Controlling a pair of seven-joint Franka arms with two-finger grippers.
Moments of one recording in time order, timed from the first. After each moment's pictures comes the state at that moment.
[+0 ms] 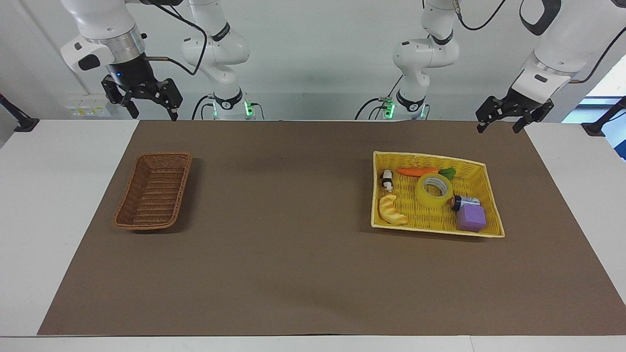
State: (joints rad) left arm 0.04 -0.01 -0.08 -1.56 -0.01 1.49 0.02; right arm 0.08 -0.02 -0.09 -1.48 -0.02 1.48 0.09
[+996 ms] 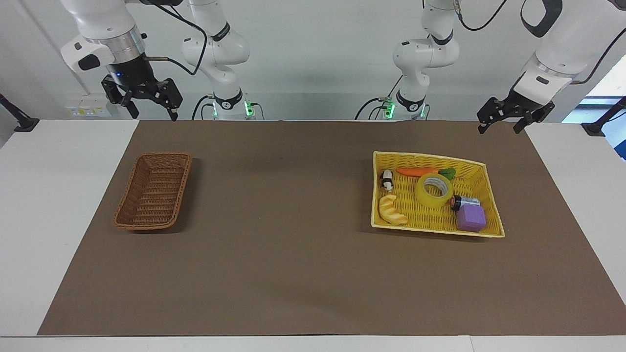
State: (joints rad) left arm 0.04 -0.01 -0.07 -1.57 -0.01 1.49 0.01; right arm 0.08 -0.02 -0.09 -1.48 -0.02 1.48 0.09
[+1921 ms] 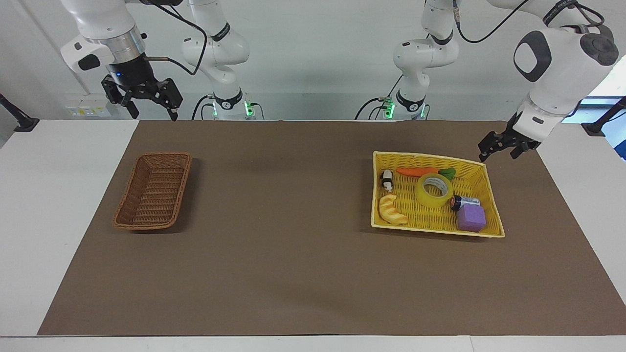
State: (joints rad) left arm 0.11 0.00 -0.06 -1.85 -0.01 1.81 0.01; right arm 0.08 -0.02 -0.09 -1.48 -0.02 1.48 0.09
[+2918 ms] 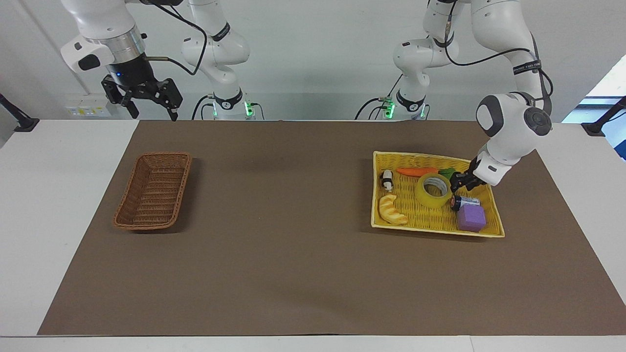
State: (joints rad) left arm 0.10 0.11 -0.07 -2.13 -0.10 2.14 0.01; right arm 0.08 -0.02 -0.09 -1.48 -0.02 1.48 0.09
